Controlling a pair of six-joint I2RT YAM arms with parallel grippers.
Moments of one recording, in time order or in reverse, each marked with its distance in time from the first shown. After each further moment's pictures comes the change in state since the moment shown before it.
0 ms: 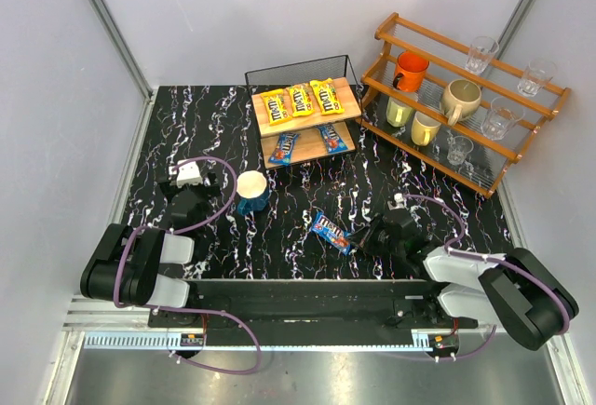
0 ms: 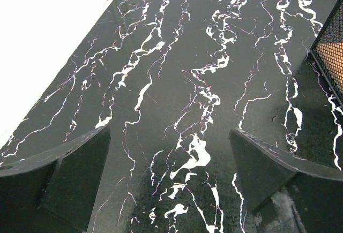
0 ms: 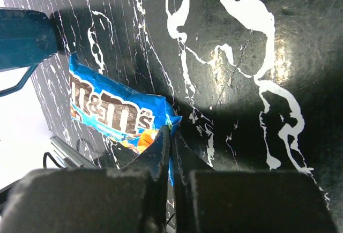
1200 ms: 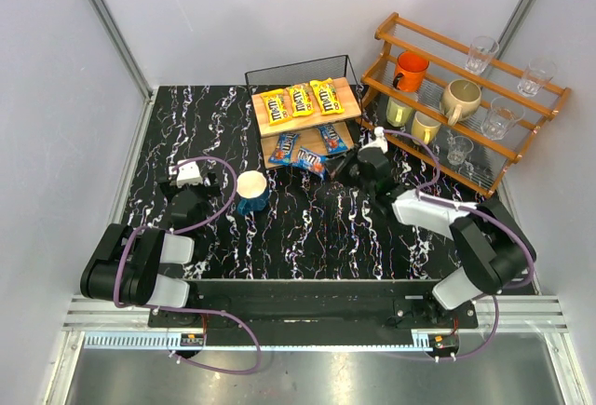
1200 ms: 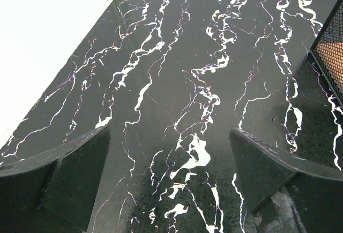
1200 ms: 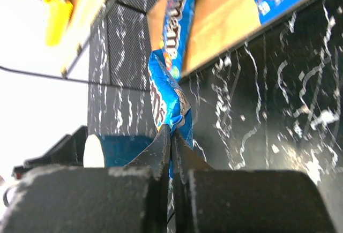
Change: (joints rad) left arm 0.000 0.000 0.000 0.000 0.000 0.000; right arm 0.000 0.320 0.552 0.044 0.196 -0.103
